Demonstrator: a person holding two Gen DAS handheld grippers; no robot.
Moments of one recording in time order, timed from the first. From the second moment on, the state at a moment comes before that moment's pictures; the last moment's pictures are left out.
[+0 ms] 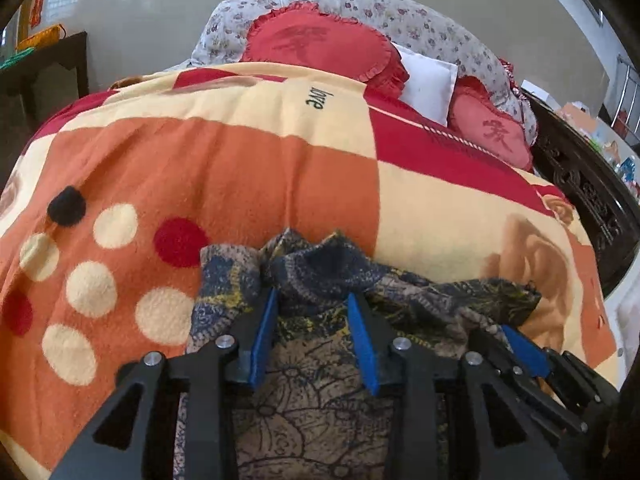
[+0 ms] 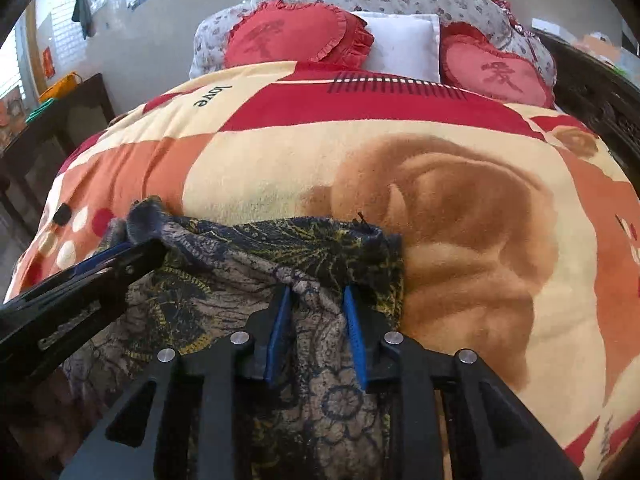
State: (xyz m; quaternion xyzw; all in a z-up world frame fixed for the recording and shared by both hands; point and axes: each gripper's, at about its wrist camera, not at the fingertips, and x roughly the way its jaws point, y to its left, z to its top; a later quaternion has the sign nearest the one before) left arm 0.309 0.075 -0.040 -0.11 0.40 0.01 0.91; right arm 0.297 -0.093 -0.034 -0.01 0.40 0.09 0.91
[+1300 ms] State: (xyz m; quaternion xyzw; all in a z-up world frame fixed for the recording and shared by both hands) left arm 0.089 0.018 -0.055 0.02 0.42 -0.04 0.91; right arm 0.094 -0.130 -0.050 -0.06 0.40 0.24 0.88
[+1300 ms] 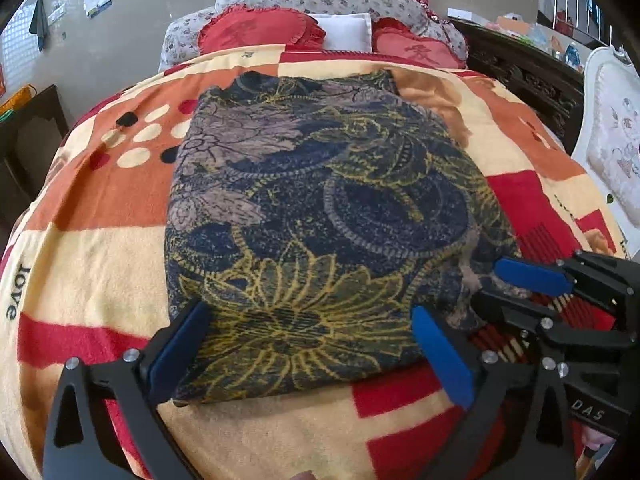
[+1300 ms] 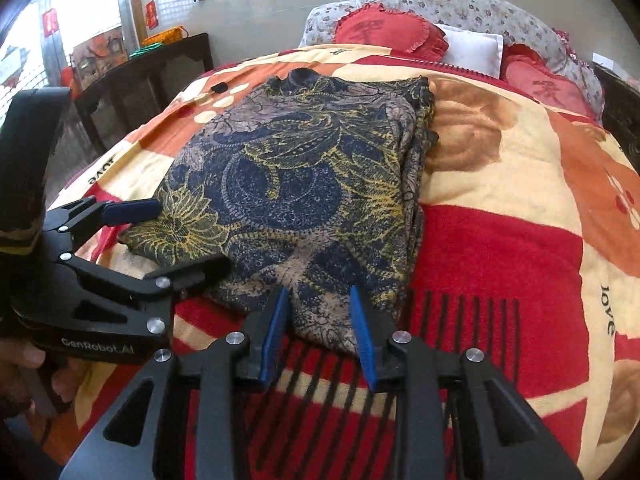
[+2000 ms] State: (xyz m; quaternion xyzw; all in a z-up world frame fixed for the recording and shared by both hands) left arm 0.088 0.014 -0.057 0.03 0.42 -0.04 0.91; right arm 0.094 -0.132 -0.051 -0.05 0.40 0.25 0.88
